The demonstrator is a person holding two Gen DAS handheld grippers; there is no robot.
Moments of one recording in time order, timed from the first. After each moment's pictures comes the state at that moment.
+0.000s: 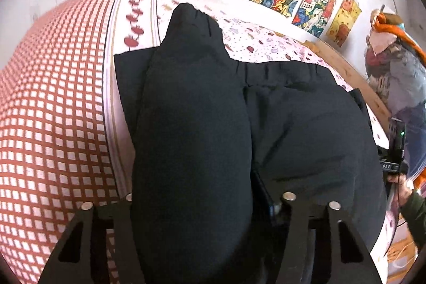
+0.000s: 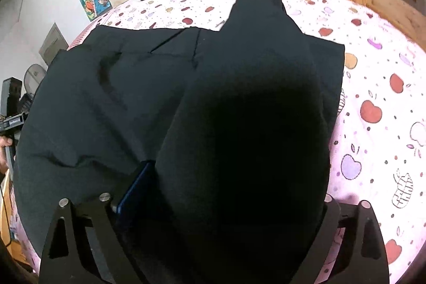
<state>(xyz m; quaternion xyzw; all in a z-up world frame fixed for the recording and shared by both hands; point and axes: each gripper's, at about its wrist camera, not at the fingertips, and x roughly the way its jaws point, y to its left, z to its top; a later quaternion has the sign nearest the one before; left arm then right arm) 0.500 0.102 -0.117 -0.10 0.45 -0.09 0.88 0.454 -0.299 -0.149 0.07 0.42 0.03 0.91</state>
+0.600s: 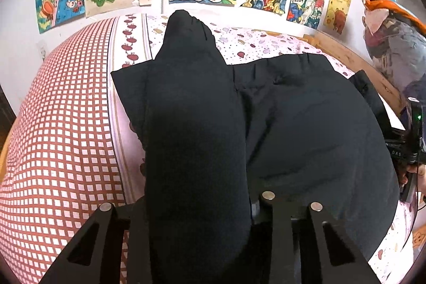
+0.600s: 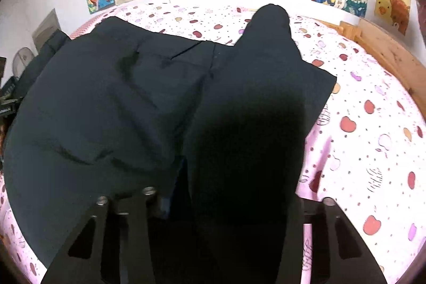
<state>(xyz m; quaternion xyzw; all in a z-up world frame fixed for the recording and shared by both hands) 0.476 0.075 -0.095 -0.02 0.42 -0.07 0.90 0.433 -0.273 -0.114 0.00 0.40 -0.03 0.92</state>
